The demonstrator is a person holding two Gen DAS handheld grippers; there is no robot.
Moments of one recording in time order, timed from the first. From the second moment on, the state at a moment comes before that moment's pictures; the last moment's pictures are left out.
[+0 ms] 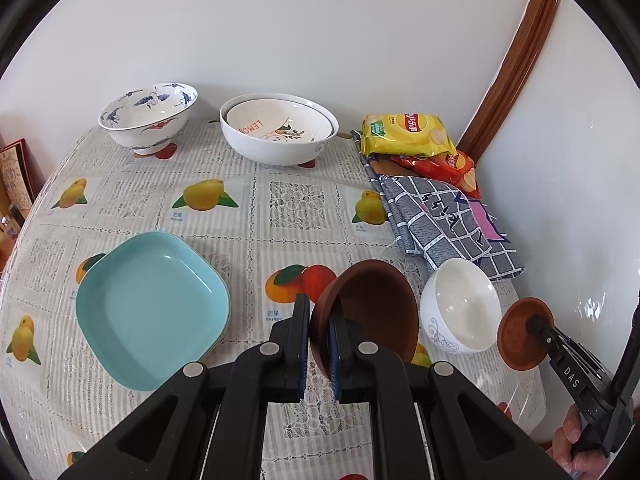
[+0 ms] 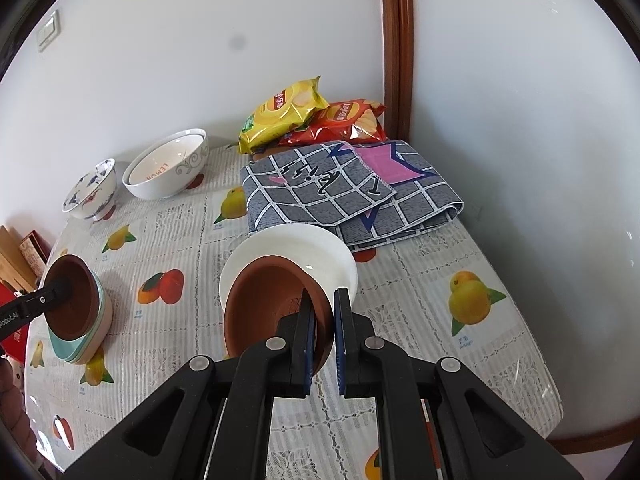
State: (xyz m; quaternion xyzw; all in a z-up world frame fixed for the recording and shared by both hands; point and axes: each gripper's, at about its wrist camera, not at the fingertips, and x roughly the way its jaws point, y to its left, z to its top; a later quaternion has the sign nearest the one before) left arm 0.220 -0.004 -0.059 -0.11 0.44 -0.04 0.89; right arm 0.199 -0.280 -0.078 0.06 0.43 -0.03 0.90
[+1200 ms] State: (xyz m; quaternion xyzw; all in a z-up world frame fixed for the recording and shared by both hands) left arm 0.273 -0.004 -0.102 -0.11 0.48 -0.04 0.87; right arm 0.279 -0.260 -0.151 0.01 0.50 -0.03 0.87
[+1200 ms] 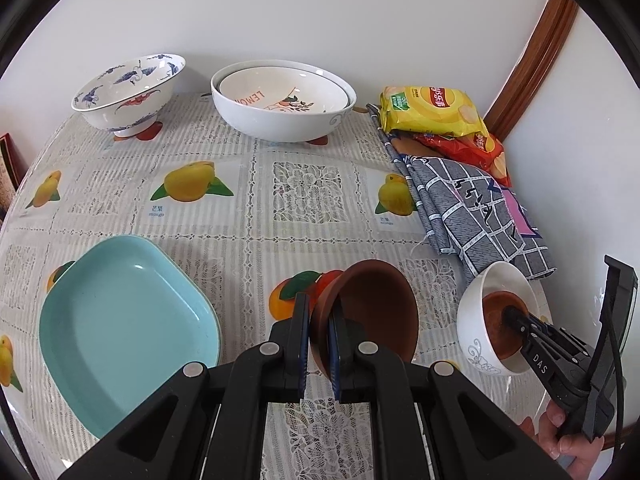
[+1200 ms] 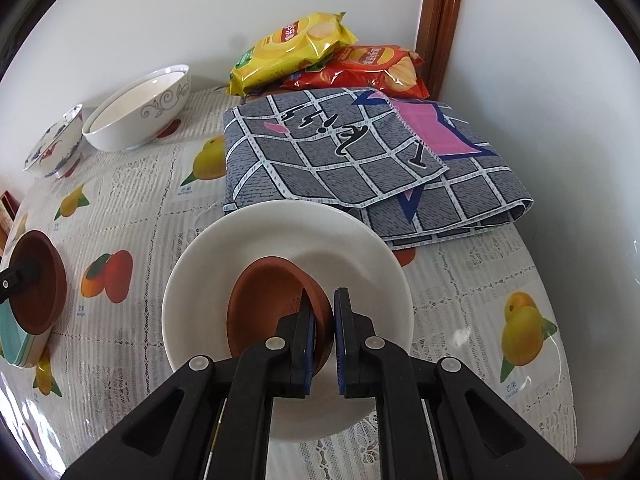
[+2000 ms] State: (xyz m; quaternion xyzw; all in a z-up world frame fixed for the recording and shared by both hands) left arm 0.273 0.004 -0.102 -0.11 0.48 -0.04 0.87; right arm 0.287 -0.242 -0.166 -0.07 0.52 -0.05 0.85
